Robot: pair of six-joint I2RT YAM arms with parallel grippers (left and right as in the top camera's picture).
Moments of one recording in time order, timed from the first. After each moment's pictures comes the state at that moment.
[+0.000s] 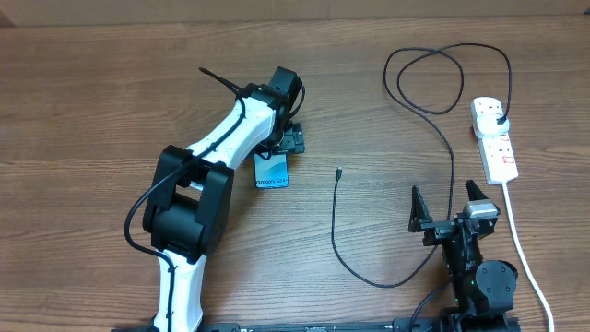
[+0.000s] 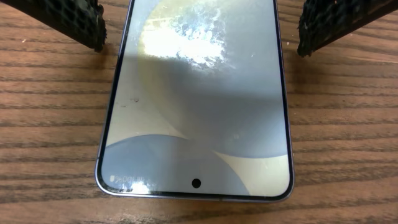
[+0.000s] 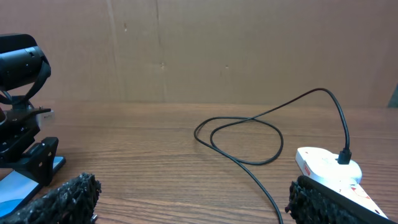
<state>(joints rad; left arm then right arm) -0.42 2.18 1.63 -0.91 -0.10 -0.55 0.07 0.01 0.02 -0.03 -0.04 0.02</state>
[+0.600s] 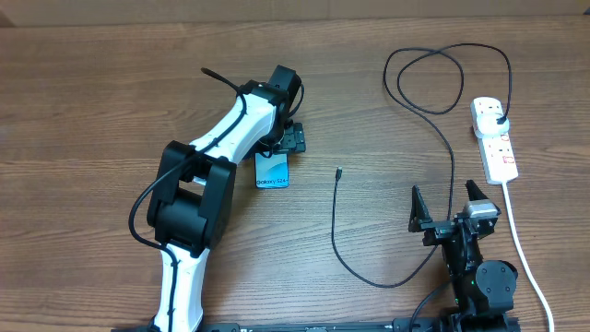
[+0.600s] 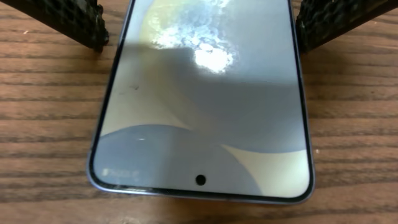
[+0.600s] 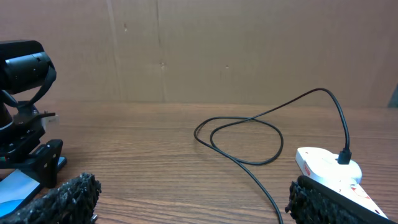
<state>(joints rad) -0.41 2.23 1.68 -0.95 -0.05 -0.55 0.07 0.01 0.02 -0.04 -0.04 0.02</state>
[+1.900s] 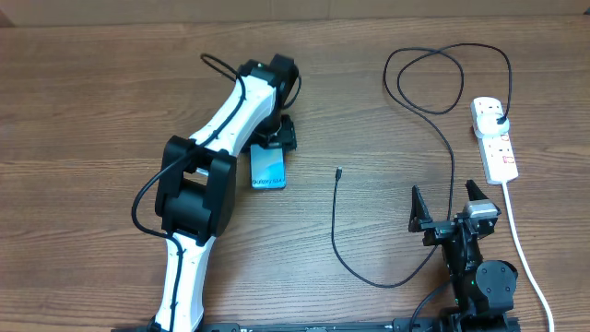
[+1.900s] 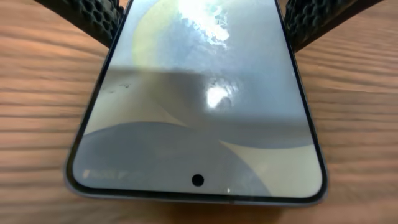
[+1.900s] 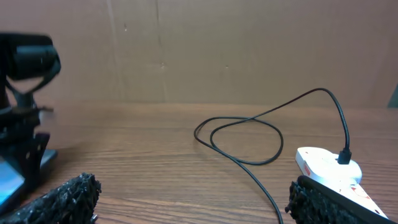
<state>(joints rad) -0.39 2.32 1.92 -1.25 -0.03 -0.51 0.07 0.01 0.02 -0.03 -0.04 0.02</state>
